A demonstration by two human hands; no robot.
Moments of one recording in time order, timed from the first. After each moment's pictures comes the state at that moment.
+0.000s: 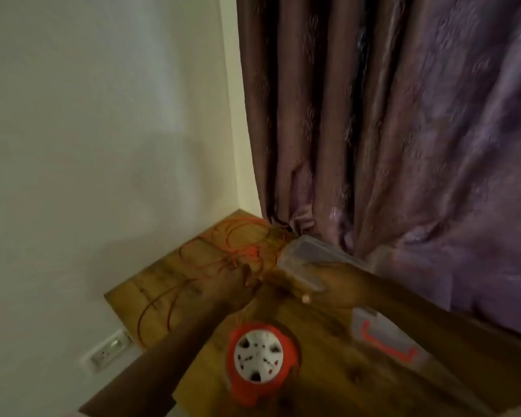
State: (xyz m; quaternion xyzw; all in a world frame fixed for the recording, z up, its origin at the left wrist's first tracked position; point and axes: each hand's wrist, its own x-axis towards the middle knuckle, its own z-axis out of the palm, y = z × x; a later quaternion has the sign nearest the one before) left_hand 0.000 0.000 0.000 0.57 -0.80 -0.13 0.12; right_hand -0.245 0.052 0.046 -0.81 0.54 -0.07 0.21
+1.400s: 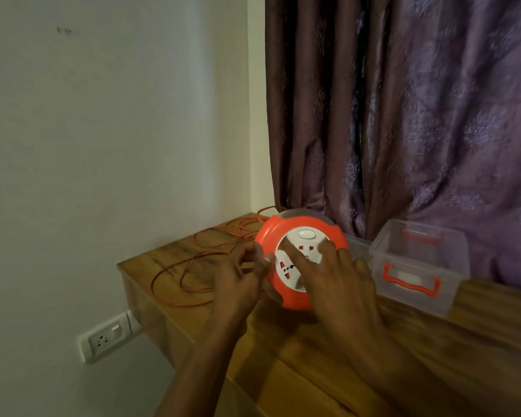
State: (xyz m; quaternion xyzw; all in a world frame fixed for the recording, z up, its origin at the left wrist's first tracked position) left_hand 0.017 0.145 -0.070 0.42 -0.57 -0.39 0.59; right_hand -0.131 0.183 -0.068 -0.69 0.65 -0.18 -0.27
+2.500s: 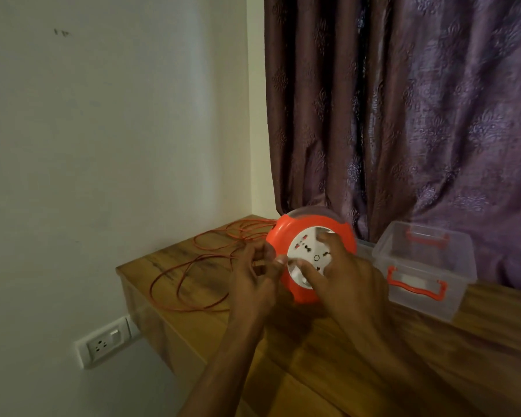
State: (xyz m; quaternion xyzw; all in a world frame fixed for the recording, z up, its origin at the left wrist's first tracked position) left_hand -0.008 0.134 -0.081 0.40 -0.56 -0.34 0.64; right_hand -0.146 0.163 -0.067 -0.61 0.66 -0.42 -0.13
